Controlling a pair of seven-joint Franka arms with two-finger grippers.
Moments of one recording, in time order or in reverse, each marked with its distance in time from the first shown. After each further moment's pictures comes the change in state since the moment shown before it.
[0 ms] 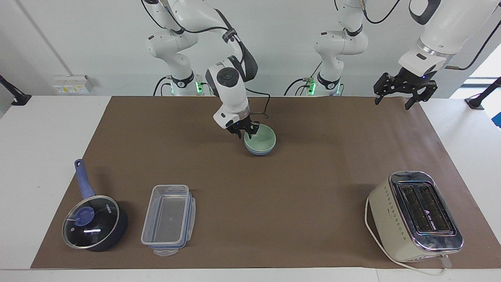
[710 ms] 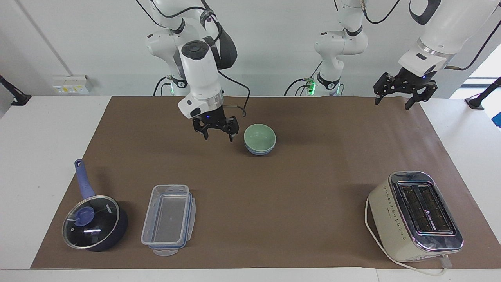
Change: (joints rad) left arm 0.000 0.000 0.000 0.000 0.000 0.000 0.000; right arm -0.211 -0.078 -0.013 0.243 -0.184 -0.237 -0.039
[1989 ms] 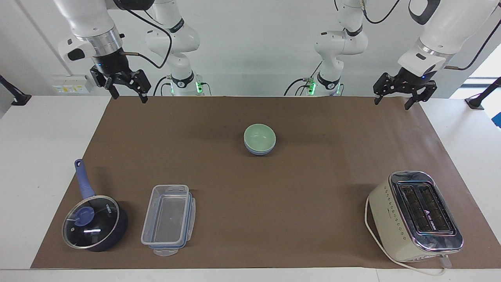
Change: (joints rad) left arm 0.000 0.000 -0.002 0.000 0.000 0.000 0.000; right arm -0.352 -0.138 -0.009 0.251 -0.019 -0.487 -0.337
